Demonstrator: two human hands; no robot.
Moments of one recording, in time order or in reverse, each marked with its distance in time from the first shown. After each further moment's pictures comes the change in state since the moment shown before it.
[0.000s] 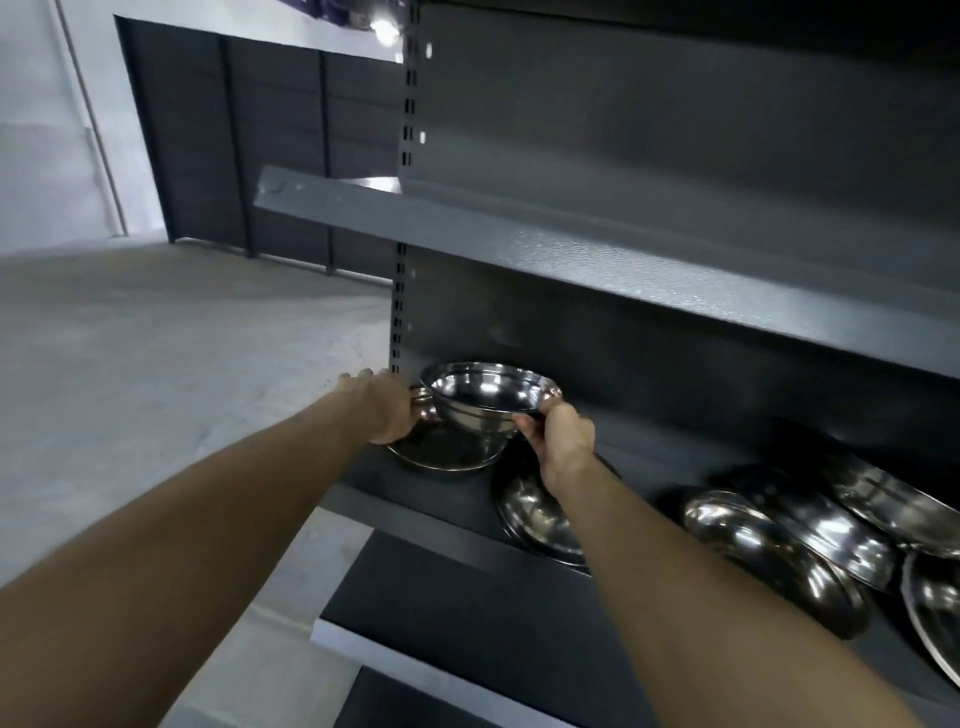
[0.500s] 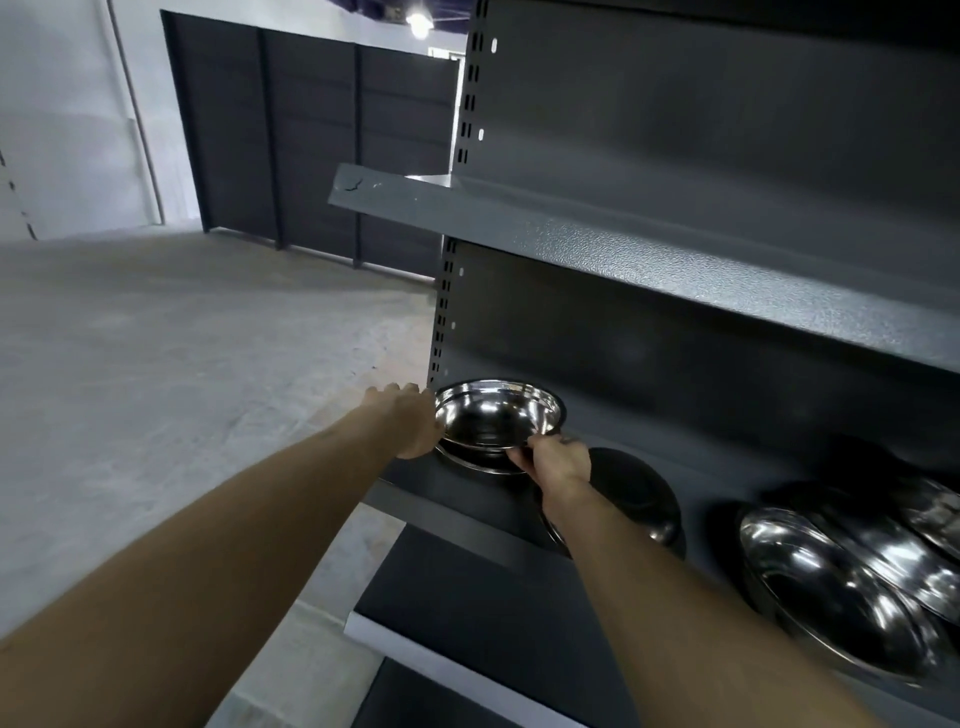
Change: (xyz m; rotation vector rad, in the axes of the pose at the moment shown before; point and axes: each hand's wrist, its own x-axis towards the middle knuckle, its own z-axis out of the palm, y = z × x) left_hand 0.000 -0.035 0.024 -0.024 -0.045 0.017; right_hand 0.000 0.063 0.029 -0.291 0.013 0.046
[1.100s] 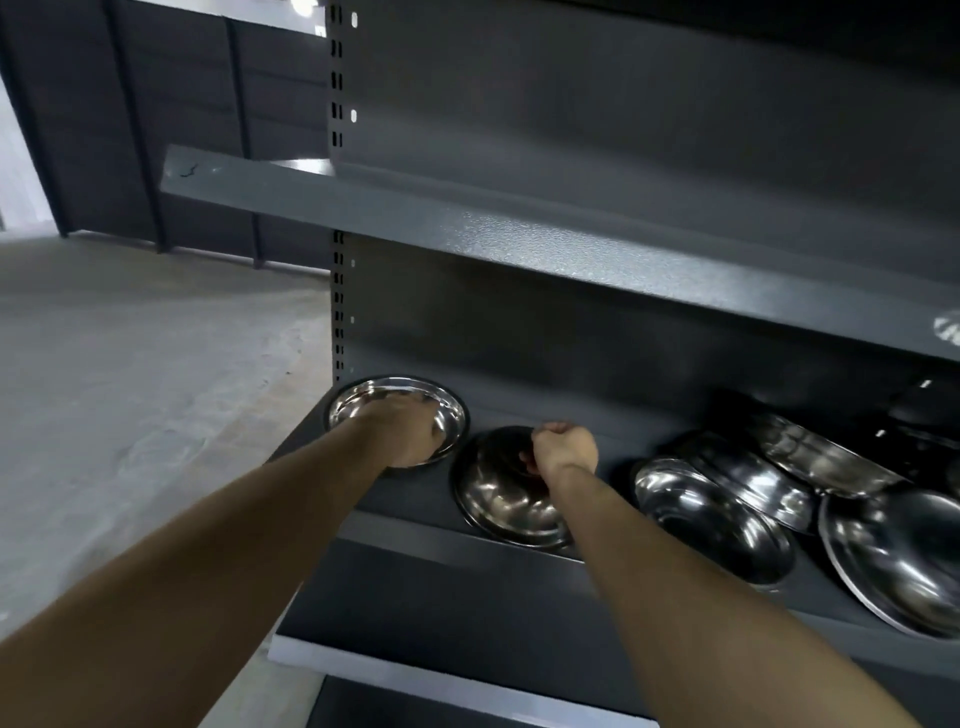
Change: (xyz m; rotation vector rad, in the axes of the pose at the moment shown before) left_hand 0.022 0.092 0.005 -0.063 0.041 0.284; right_hand 0.017 -0.031 -0.101 -0.342 0.290 -0.162
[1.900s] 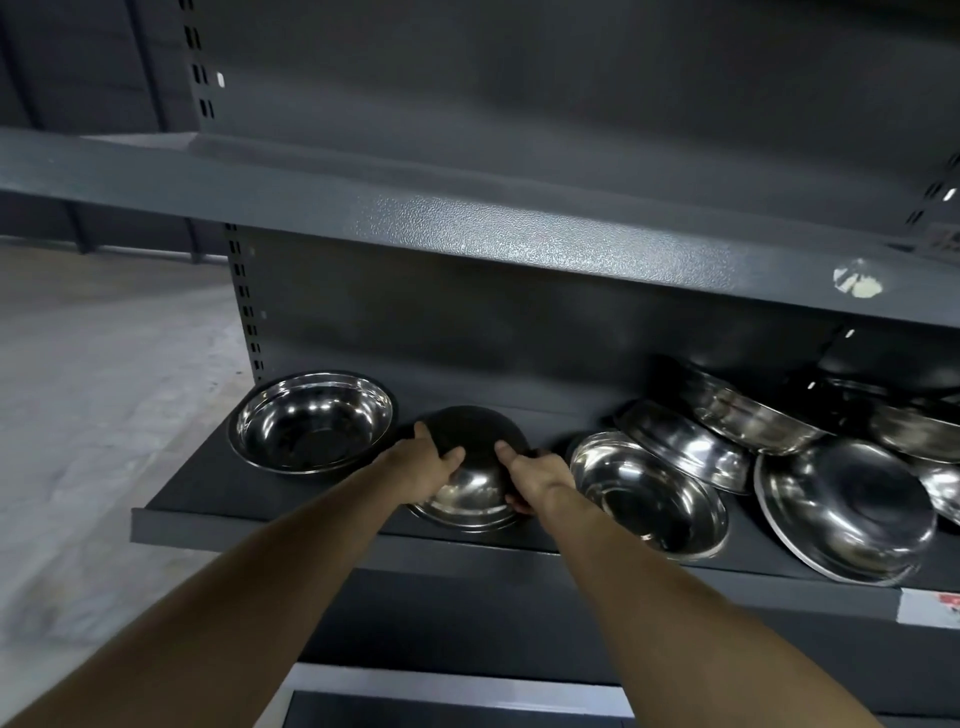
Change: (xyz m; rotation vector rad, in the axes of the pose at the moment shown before) left_hand 0.032 0.104 0.052 -0.446 -0.224 -0.168; right_hand 0.038 0.044 -0.061 -0.256 -0.156 0.187
